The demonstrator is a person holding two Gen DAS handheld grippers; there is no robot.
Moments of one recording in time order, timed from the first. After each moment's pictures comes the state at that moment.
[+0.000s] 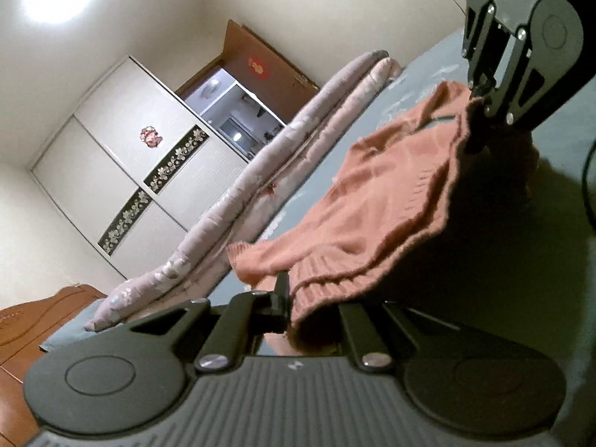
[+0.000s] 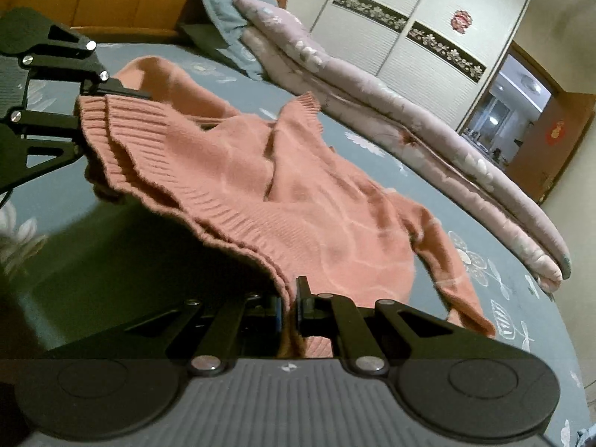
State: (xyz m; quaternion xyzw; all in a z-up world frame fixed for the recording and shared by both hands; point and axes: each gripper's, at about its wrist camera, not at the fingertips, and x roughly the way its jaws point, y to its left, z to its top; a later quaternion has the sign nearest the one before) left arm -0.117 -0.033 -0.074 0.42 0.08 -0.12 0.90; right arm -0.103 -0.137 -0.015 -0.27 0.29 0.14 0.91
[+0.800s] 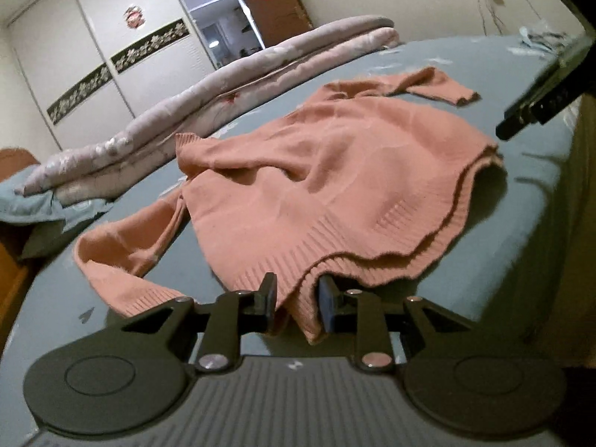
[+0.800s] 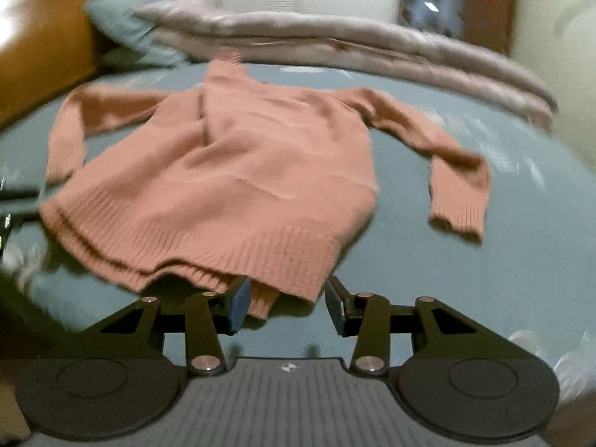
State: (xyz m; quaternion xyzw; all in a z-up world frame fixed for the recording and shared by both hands) left arm -0.142 0.008 -0.067 0.25 0.25 -0.17 0.92; right arm -0.122 -0.234 -0.033 -0.02 0.37 0.07 0.93
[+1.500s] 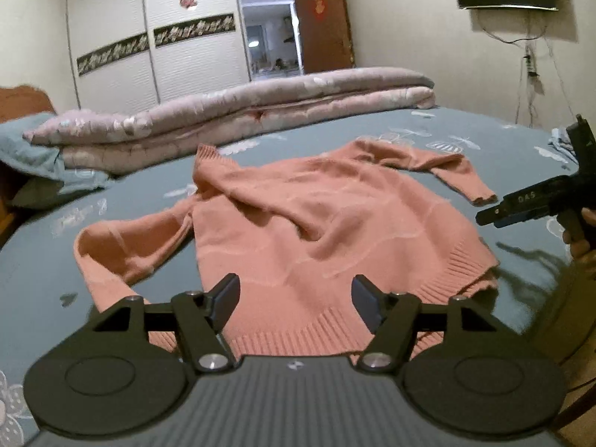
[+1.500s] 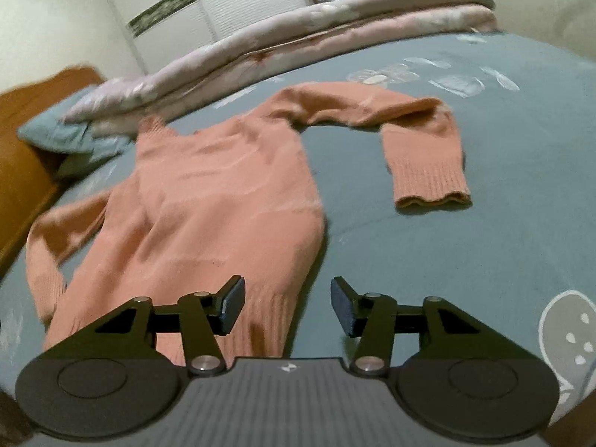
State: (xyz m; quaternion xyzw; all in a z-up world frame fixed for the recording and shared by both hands) left arm -0.123 0.014 -0.019 0.11 0.25 -0.15 0.95; right arm -0.074 -0.299 -0.051 0.19 0.34 0.01 0.92
